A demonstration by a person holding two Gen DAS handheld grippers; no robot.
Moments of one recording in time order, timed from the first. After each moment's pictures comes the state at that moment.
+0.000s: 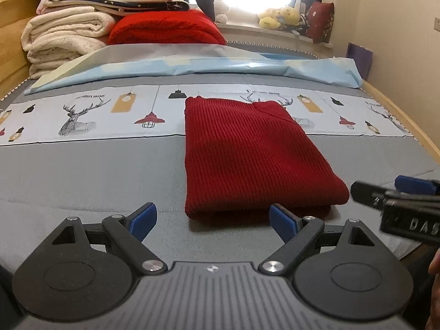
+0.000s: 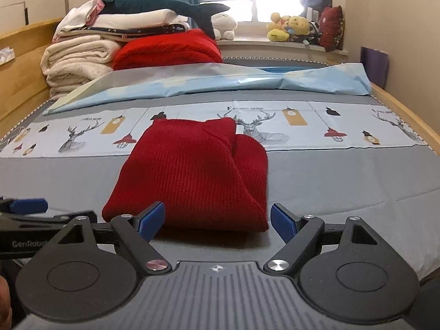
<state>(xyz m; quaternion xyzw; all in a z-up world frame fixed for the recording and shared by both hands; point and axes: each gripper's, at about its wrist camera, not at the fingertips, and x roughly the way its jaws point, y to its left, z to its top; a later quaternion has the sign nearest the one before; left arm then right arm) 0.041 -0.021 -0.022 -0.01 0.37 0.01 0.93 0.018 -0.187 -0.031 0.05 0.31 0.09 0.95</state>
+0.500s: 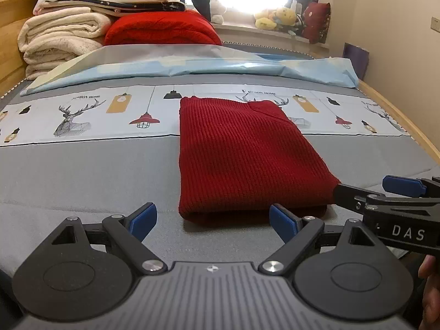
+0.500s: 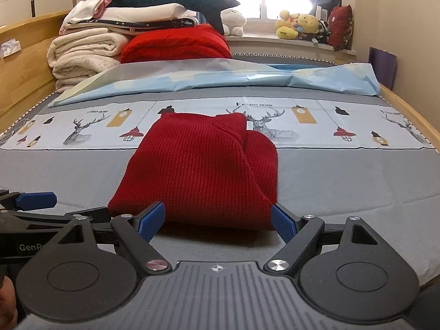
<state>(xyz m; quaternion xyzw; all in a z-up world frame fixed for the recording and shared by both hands) 0.043 -0.023 -0.027 -0.01 0.37 0.00 0.93 0.022 -0.174 -0.033 0.05 0.31 0.10 0.94</state>
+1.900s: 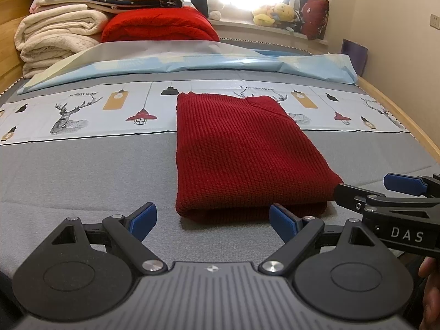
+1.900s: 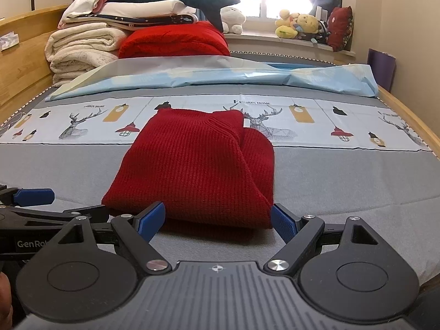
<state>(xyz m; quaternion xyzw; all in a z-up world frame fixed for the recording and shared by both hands) 0.045 -0.024 -0.034 -0.01 0.38 0.00 0.92 0.022 -0.171 -0.037 0.03 0.32 0.09 0.94</state>
